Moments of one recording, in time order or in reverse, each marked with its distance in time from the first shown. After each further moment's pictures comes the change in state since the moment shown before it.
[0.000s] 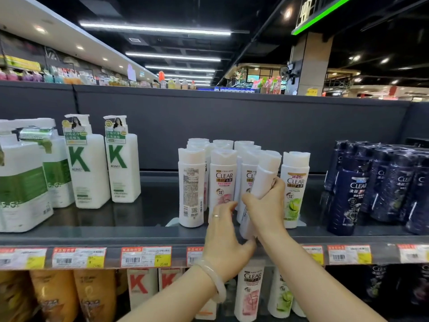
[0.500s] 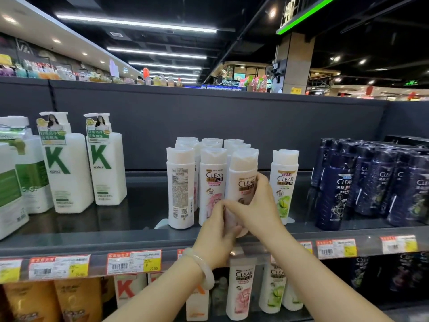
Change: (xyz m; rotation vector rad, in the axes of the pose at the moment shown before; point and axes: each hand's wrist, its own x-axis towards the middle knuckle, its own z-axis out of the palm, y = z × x) left_hand 0.018 -0.013 -0.002 -0.177 -0.211 -0.046; right_hand -0.005 -0.007 -0.013 -0.277 -0.224 -0.060
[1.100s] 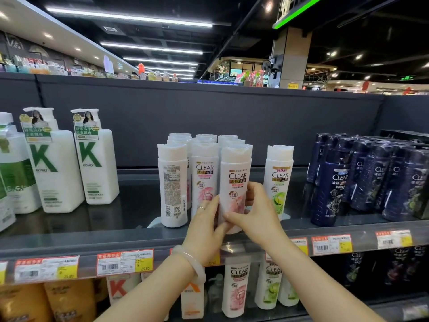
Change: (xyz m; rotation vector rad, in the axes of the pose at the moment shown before) left_hand 0.004 0.003 -0.005 0.084 0.016 0.029; right_hand -0.003 0.030 -0.008 -0.053 -0.057 -0.013
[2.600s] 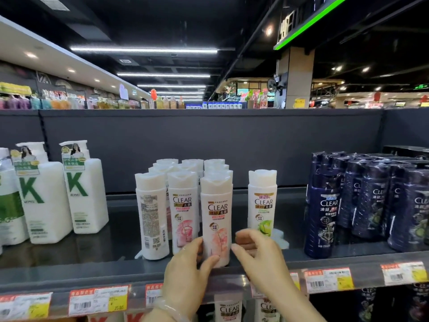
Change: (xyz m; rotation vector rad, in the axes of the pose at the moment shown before) left_hand -0.007 0.005 0.024 0.284 0.229 -0.199; right_hand -0.004 0.034 -0.034 -0.010 -0.074 0.028
